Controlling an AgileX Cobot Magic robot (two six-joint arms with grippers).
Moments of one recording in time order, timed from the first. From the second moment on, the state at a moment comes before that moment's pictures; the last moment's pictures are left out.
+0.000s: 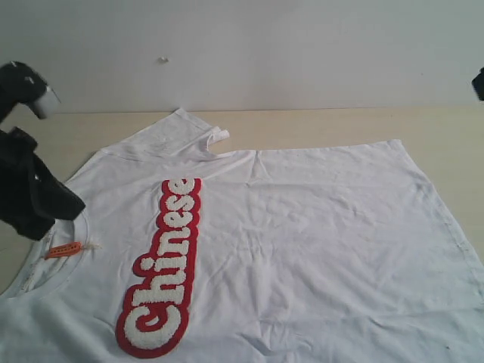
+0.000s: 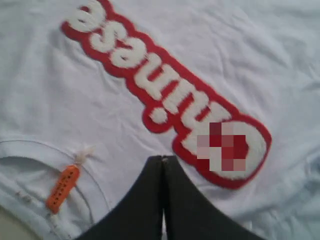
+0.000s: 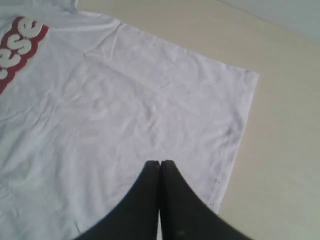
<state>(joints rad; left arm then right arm) -0.23 1.39 -0.89 -0.53 0.81 0.98 -0.09 1.19 -1.11 0.28 0.94 -0.54</state>
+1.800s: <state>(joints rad) -0.23 1.55 -0.94 -0.15 0.54 1.23 0.08 1.57 -1.11 0.27 0.92 -1.36</state>
